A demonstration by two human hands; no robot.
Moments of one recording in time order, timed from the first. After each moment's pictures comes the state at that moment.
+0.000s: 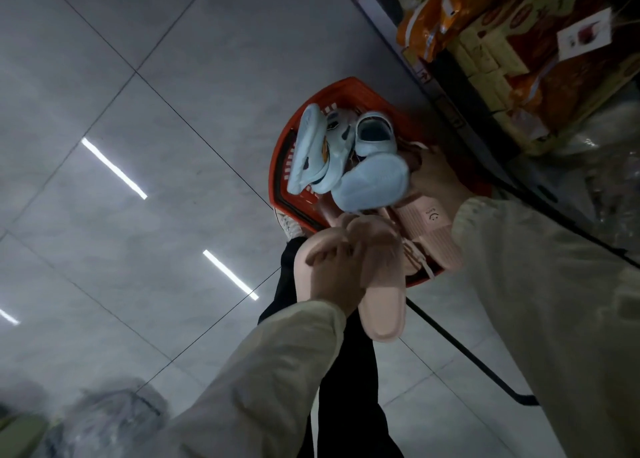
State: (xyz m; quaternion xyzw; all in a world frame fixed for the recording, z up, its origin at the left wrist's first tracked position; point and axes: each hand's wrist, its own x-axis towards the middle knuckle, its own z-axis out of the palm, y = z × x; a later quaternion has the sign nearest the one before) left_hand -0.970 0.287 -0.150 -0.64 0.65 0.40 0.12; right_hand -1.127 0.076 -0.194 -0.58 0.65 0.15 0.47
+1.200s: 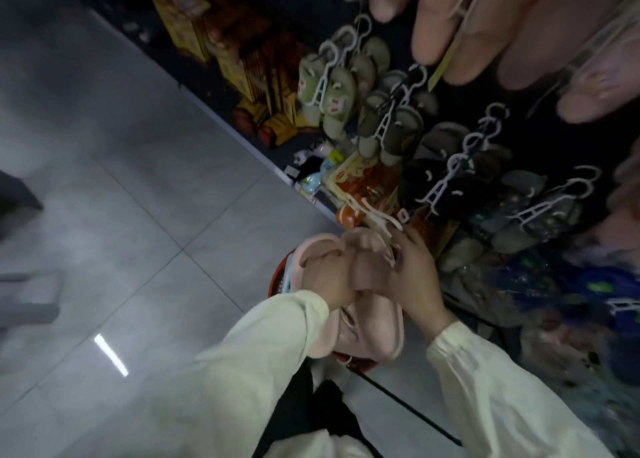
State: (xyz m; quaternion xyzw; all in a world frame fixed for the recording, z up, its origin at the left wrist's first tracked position) left_hand -0.980 0.142 0.221 -0.62 0.71 0.34 0.00; right_hand -1.139 0.139 0.263 -0.68 0.63 -0.24 0.29
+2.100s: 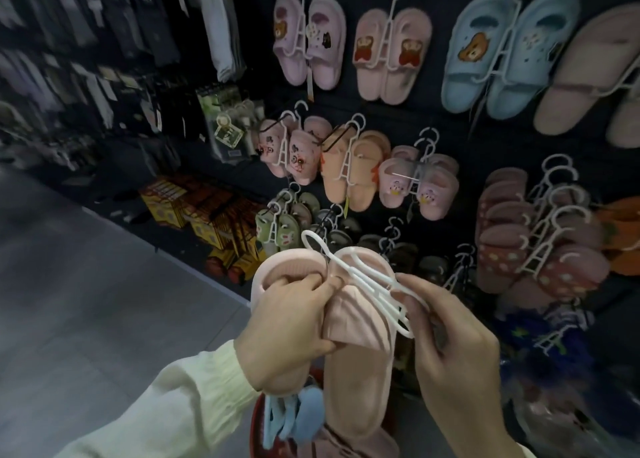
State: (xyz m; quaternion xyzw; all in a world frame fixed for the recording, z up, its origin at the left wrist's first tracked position) left_hand -0.981 0.183 0.495 -0.45 0.89 0.02 -0.09; right_hand -1.170 0.272 0.510 -0.63 0.58 -0.52 0.05
